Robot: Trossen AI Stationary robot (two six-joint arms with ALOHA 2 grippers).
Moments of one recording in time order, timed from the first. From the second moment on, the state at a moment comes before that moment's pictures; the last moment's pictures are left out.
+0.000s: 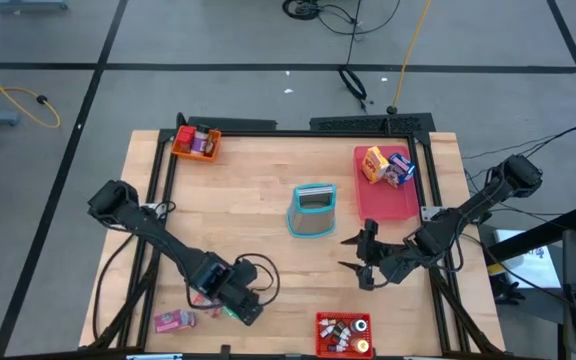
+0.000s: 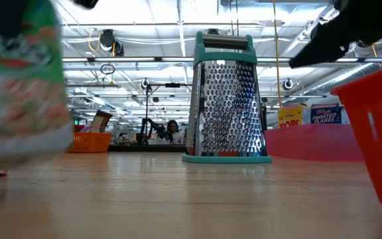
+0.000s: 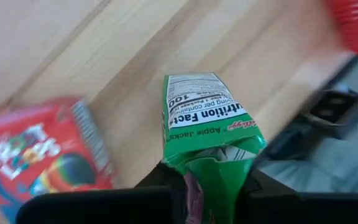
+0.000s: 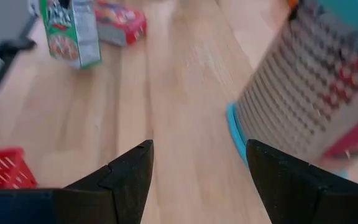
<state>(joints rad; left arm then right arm) -0.59 1.75 1.37 -0.82 0.03 -1.41 0.61 1.23 0.65 -0.11 0.62 0.44</state>
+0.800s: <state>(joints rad) -0.46 1.84 1.63 -0.63 -0.13 -0.83 0.59 1.32 0.66 0.47 0.33 0.18</state>
